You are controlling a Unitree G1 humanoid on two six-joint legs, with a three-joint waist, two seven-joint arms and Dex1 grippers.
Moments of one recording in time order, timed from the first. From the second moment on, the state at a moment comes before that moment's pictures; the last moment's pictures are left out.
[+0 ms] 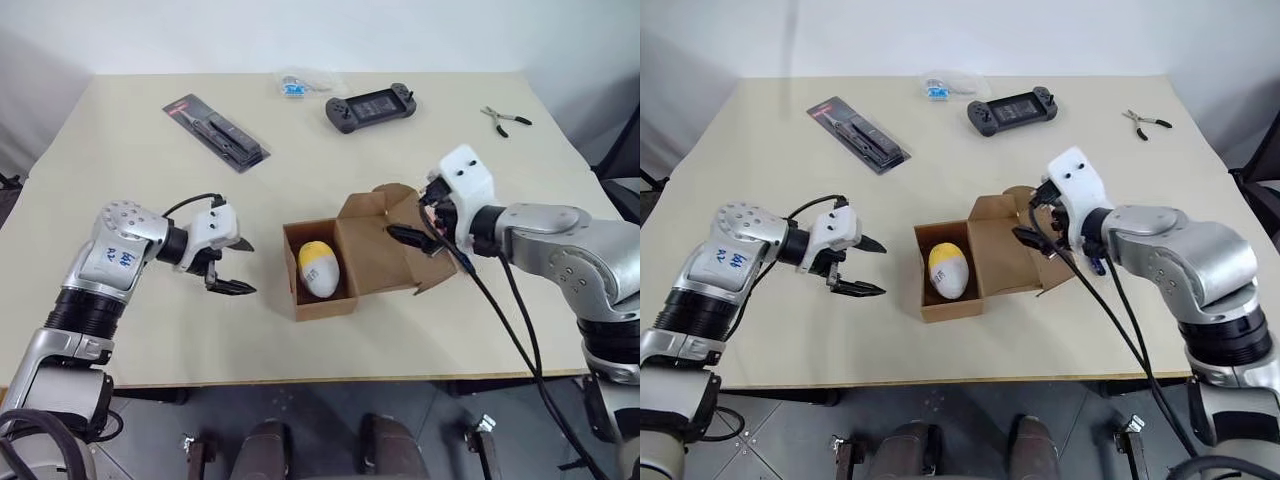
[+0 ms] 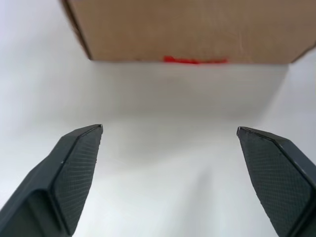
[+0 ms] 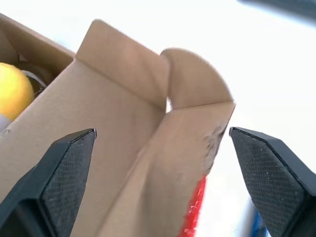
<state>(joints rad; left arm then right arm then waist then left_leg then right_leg) -0.80 0.78 -0.18 0.33 -0.09 0.32 -1.32 -0.71 -0.84 0.08 -0.32 0.62 1.02 0.42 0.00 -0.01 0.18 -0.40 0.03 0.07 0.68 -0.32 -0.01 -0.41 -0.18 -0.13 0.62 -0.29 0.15</state>
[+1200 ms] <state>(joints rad) -1.06 0.45 -0.42 0.57 0.03 0.10 -1.40 0.17 -0.89 -0.61 -0.49 0.69 0.45 1.13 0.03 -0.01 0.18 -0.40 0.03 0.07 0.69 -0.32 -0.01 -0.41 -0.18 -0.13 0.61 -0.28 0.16</state>
